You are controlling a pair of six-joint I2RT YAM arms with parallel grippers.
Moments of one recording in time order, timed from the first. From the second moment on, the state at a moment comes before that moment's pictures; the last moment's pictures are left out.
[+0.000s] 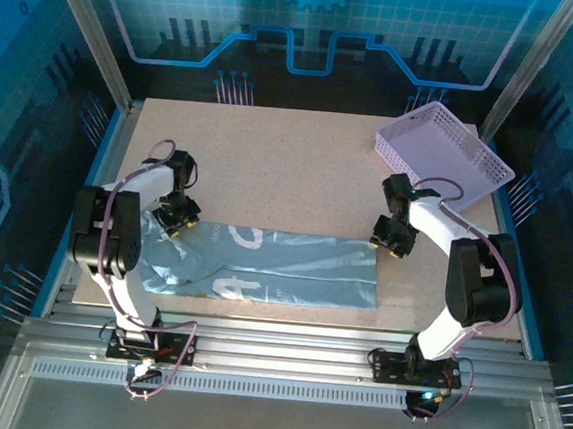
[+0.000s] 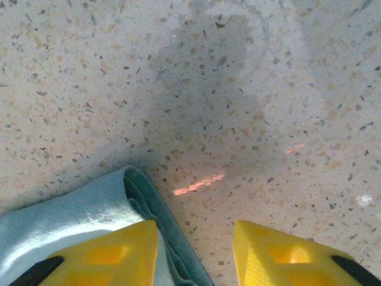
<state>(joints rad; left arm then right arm) 0.02 1.76 1.13 -0.91 -0.08 -0.79 0.20 1.66 1.06 -0.87 0.02 0.68</state>
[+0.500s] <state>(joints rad) 0.30 1.66 1.13 -0.88 0.04 -0.71 0.49 1.80 1.19 -0.86 -0.13 0.77</state>
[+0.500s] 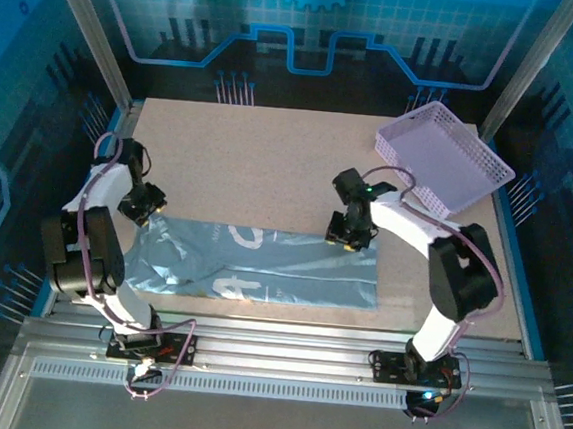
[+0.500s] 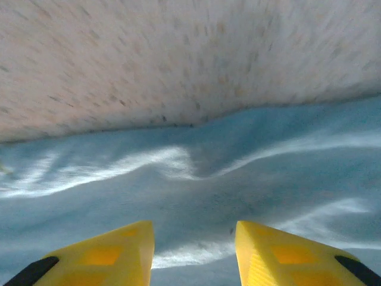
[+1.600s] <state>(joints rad) 0.25 1.74 1.03 -0.69 0.32 -0.55 0.28 1.98 1.54 -1.06 -0.06 0.60</state>
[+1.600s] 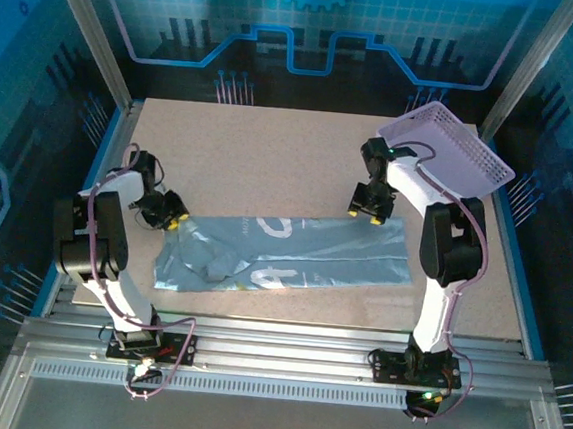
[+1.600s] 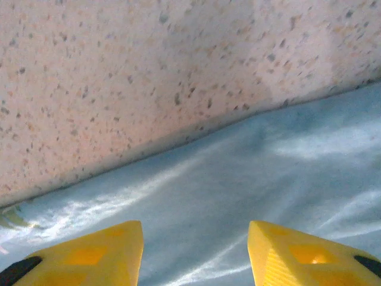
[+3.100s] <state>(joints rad) -0.17 1.50 0.80 -0.76 0.24 -0.77 0.47 1.99 1.54 -0.91 -0.29 0.55</state>
